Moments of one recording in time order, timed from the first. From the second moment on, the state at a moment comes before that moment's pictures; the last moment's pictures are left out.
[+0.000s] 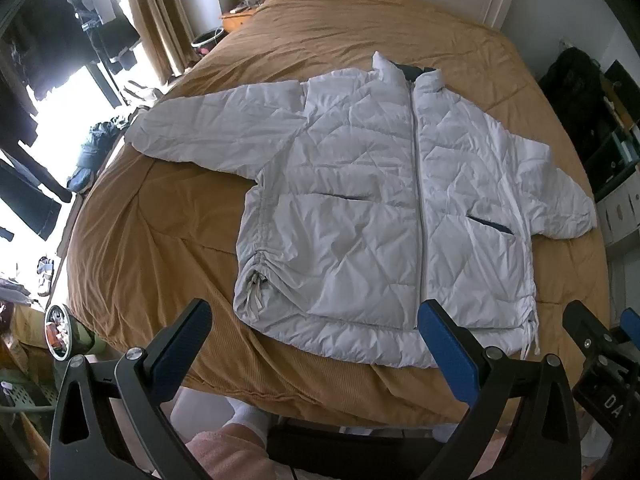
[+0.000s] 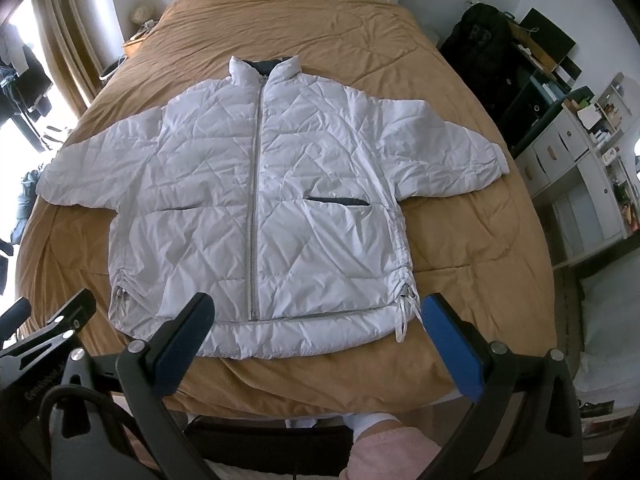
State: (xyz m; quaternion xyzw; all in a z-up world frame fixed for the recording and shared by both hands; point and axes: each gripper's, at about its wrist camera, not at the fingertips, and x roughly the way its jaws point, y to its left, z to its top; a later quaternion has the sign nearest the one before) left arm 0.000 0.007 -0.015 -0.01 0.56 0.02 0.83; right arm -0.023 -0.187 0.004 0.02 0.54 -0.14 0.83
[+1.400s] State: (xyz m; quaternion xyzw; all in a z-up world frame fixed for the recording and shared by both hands) left arm 0.001 0.004 -0.018 -0.01 0.57 0.02 0.82; right arm -0.025 -0.185 0.002 0.03 0.55 -0.14 0.83
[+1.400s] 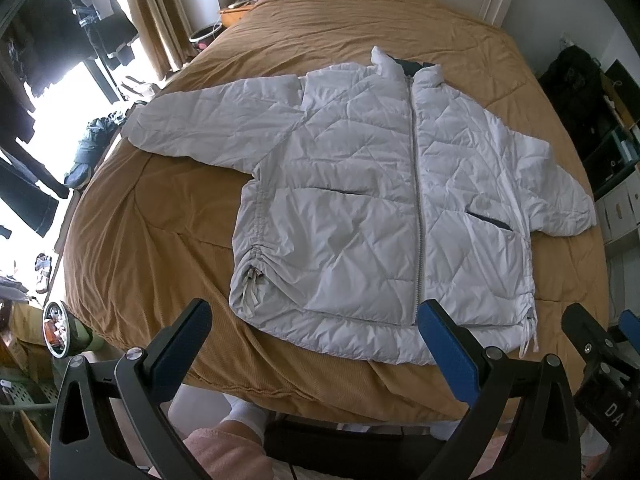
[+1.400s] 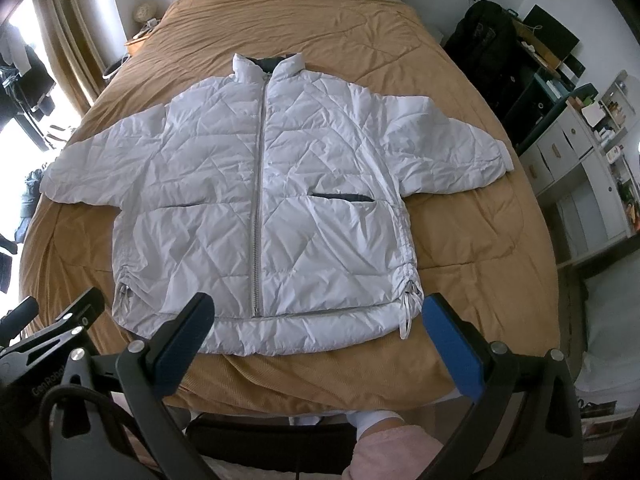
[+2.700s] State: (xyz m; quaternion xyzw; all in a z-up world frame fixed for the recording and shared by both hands) left arm 0.028 0.105 0.040 0.00 0.57 0.01 0.82; right arm -0.043 -0.199 0.014 0.02 0.55 -0.11 0.83
